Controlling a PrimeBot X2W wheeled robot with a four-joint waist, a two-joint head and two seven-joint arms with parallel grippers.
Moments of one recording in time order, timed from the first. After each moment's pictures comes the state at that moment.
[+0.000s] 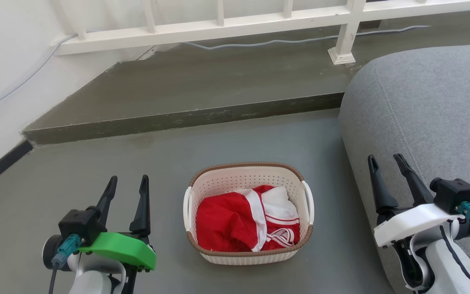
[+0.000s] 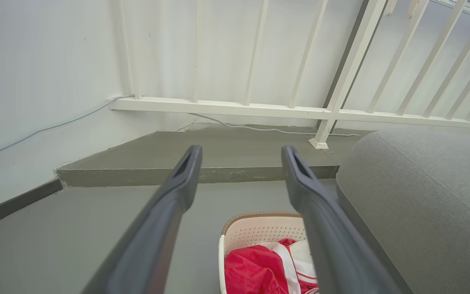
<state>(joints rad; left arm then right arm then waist) -0.10 0.05 -0.22 0.23 -0.37 -0.05 -0.25 -0.07 -0.17 0.22 0.24 0.40 0.03 -0.25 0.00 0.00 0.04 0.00</state>
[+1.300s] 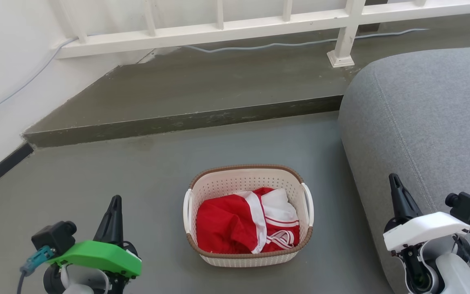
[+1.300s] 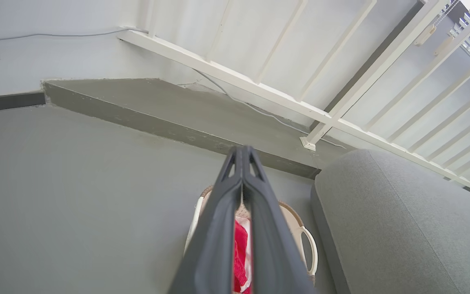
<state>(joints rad) -0.06 0.04 -0.15 0.28 -0.67 -0.08 -0.17 -0.03 -0.12 0.13 0.29 0.67 0.05 -0.17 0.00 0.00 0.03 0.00</state>
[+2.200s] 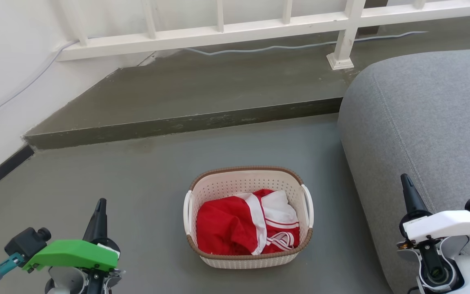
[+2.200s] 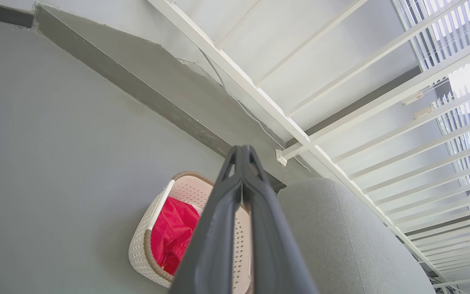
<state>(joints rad) -0.06 0.04 -0.07 0.28 -0.99 -0.09 -0.07 -0.03 -0.09 0.04 0.29 0.99 0.08 -0.07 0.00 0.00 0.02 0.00</state>
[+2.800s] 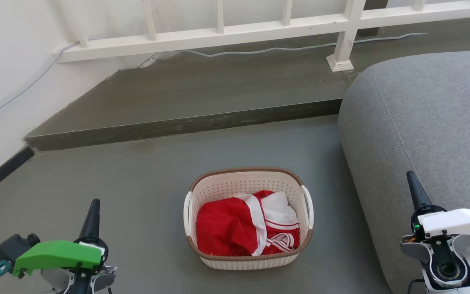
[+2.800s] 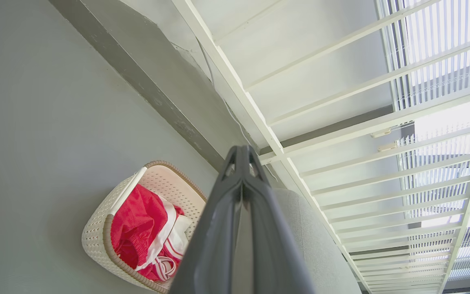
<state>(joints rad) -0.06 0.04 -0.03 0.28 -1.21 -0.10 -0.01 -0.04 -0.07 -0.02 0.29 1.21 0.09 -0.01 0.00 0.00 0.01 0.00</state>
